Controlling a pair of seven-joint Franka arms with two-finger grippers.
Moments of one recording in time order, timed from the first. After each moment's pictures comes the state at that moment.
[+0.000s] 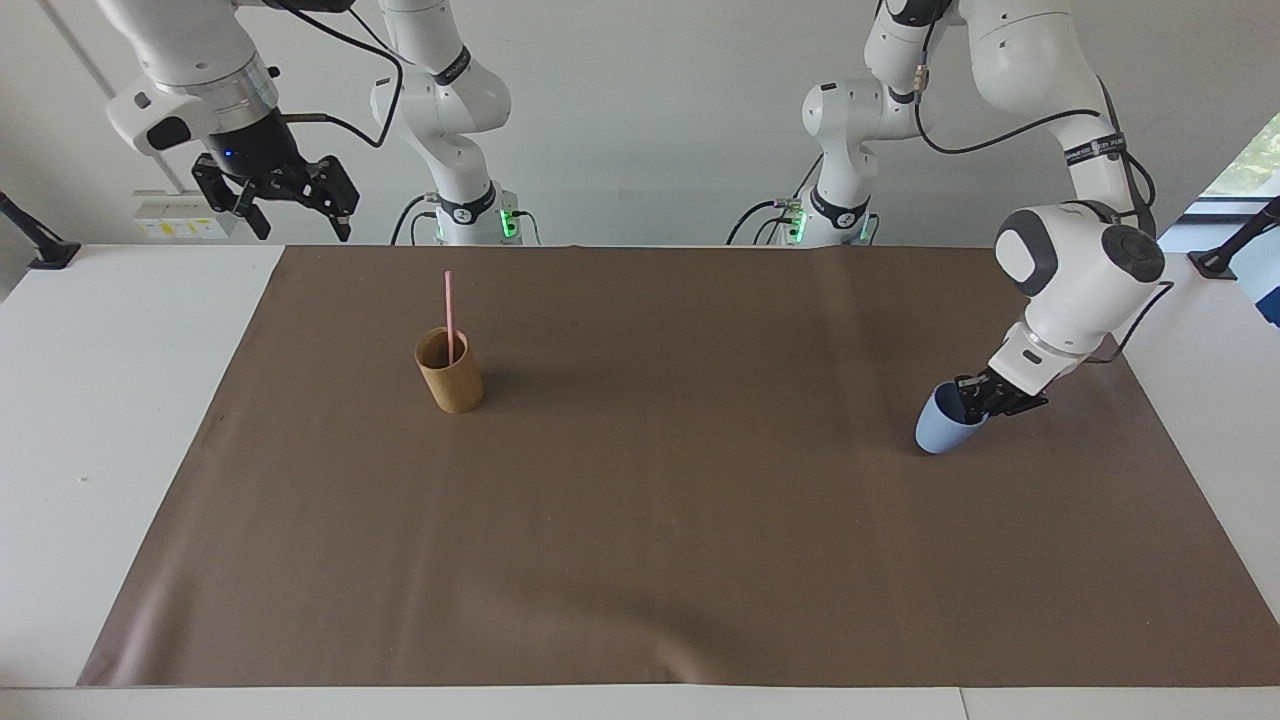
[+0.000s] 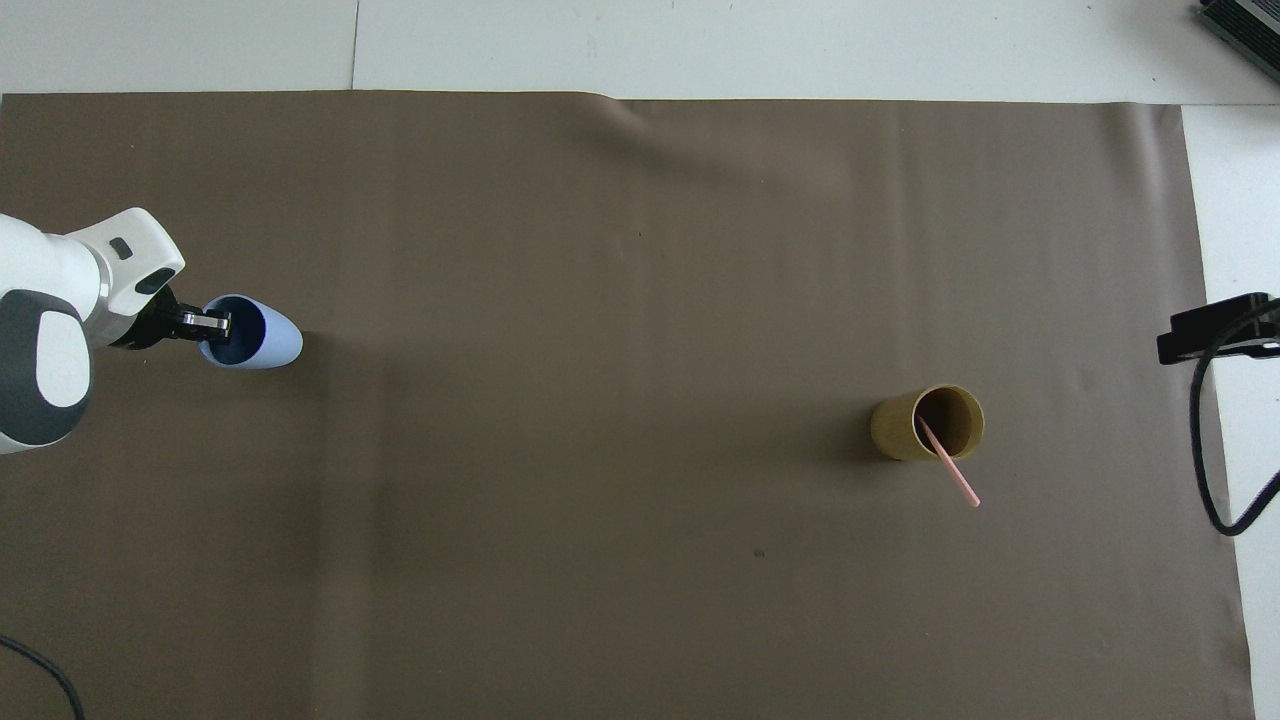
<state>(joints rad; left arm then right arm) -0.04 0.17 0.08 -1.96 -0.10 2.17 0.26 0.08 -0.01 -0.12 -1.47 -0.02 1.43 -0.01</state>
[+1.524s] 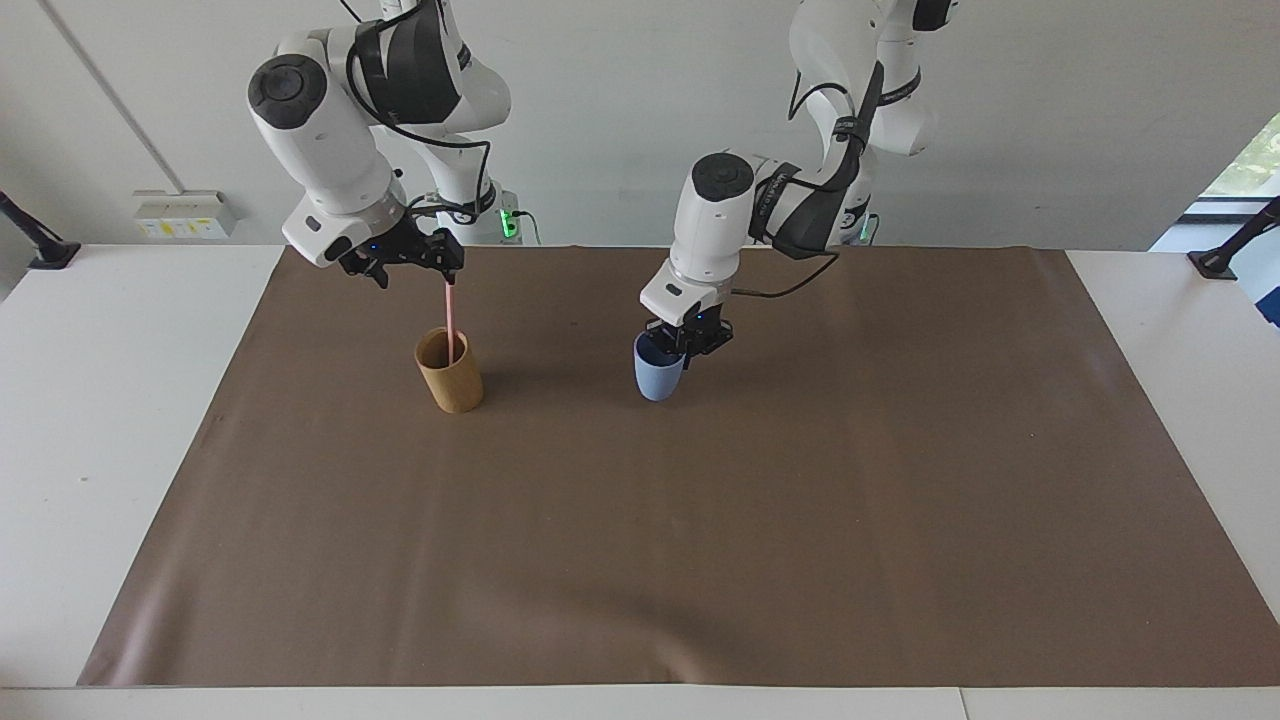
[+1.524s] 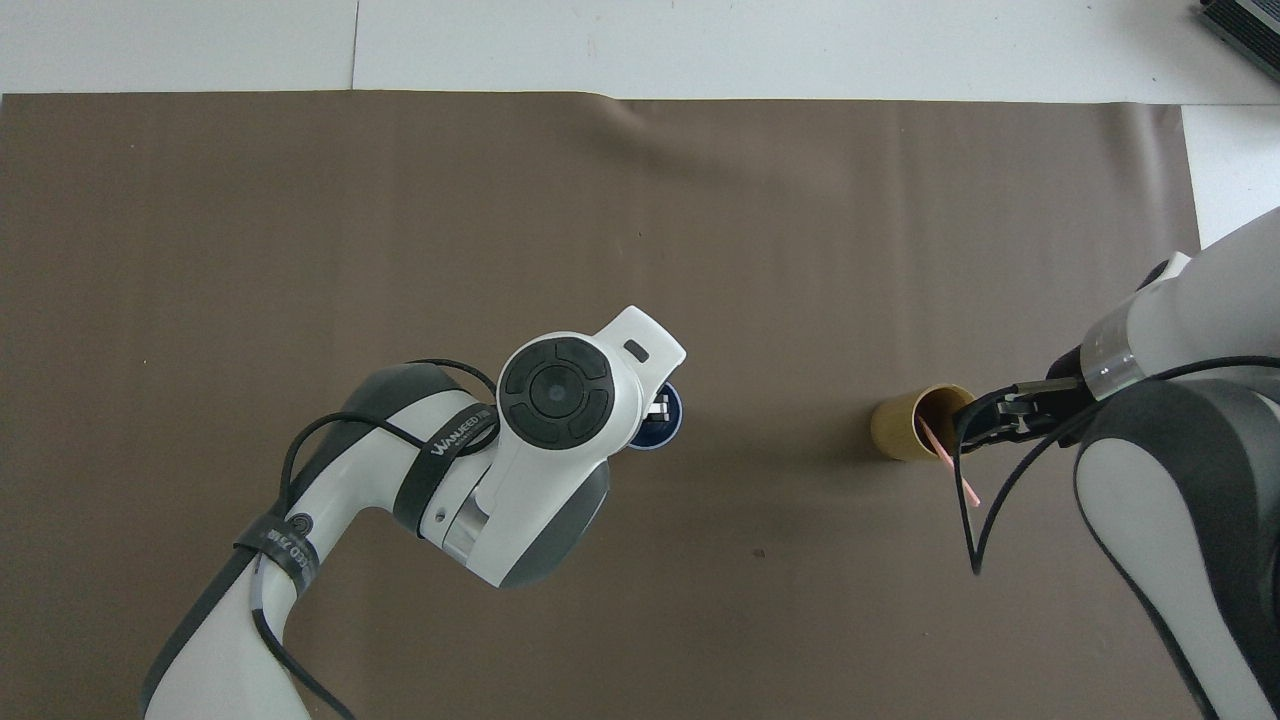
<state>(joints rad) -0.78 0.25 0.07 -1.85 -0.07 2.20 -0.65 0.21 -0.07 -0.11 -1.90 0.04 1.59 0.06</state>
